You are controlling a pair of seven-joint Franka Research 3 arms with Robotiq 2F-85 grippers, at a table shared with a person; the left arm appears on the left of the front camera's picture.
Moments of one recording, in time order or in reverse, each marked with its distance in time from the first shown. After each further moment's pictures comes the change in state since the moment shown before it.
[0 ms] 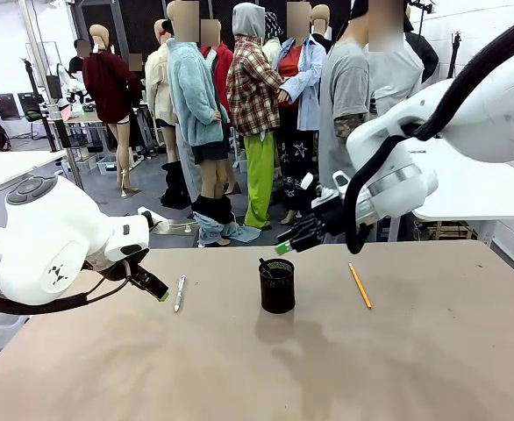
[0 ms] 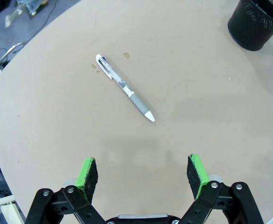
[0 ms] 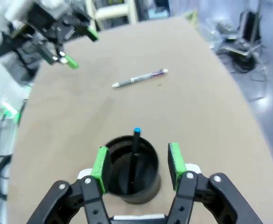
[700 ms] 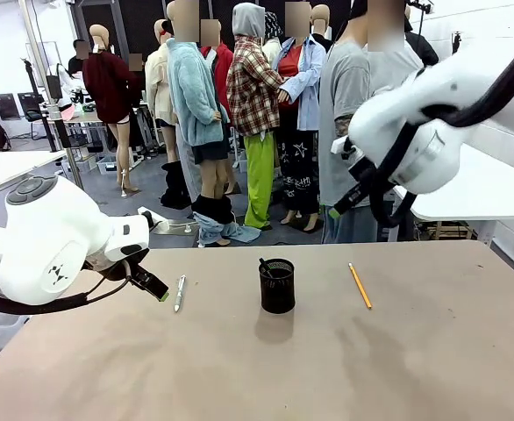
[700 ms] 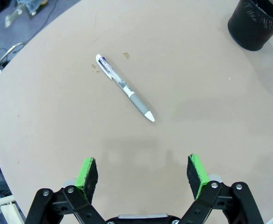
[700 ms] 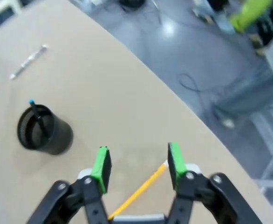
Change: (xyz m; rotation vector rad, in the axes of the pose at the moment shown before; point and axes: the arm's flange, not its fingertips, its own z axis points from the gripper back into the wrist) left arm 0.000 0.000 0.000 0.000 0.000 0.000; right arm 0.035 -0.003 0.093 -0.590 0.330 -0.229
